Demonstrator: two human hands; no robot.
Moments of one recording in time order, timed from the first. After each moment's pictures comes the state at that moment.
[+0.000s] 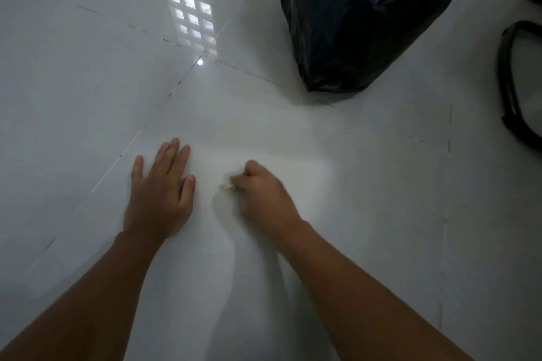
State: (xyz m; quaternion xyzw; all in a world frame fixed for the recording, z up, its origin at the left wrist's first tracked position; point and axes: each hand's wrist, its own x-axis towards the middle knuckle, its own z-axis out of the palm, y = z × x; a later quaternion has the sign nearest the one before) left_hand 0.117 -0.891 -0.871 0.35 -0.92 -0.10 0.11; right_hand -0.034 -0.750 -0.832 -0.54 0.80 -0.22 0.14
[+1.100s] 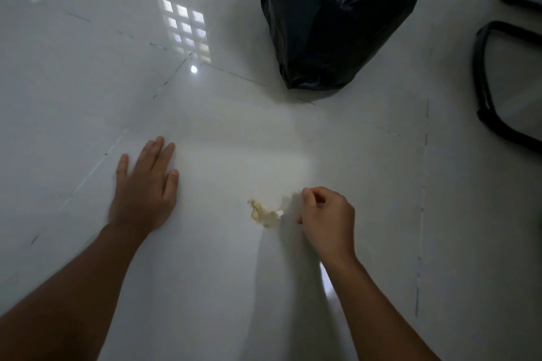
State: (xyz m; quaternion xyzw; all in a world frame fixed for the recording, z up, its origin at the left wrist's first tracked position) left_hand 0.120 -0.893 -0.873 0.36 -0.92 -0.11 0.12; right_hand -0.053 -0.646 -0.817 -0.13 0.90 -0.40 0.14
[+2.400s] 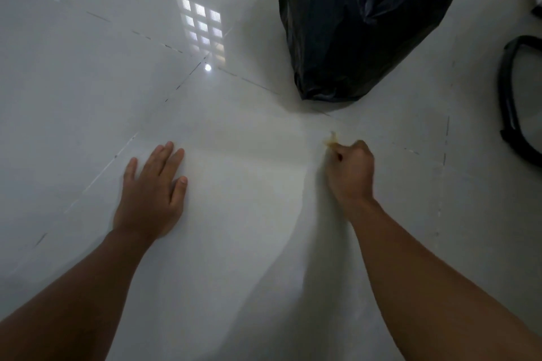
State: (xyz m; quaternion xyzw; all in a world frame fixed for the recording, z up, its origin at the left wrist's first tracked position) left_hand 0.115 -0.893 -0.869 0.36 -0.92 -0.09 0.12; right_hand -0.180 -0.700 -0.841 -0.21 0.94 -0.26 0.00
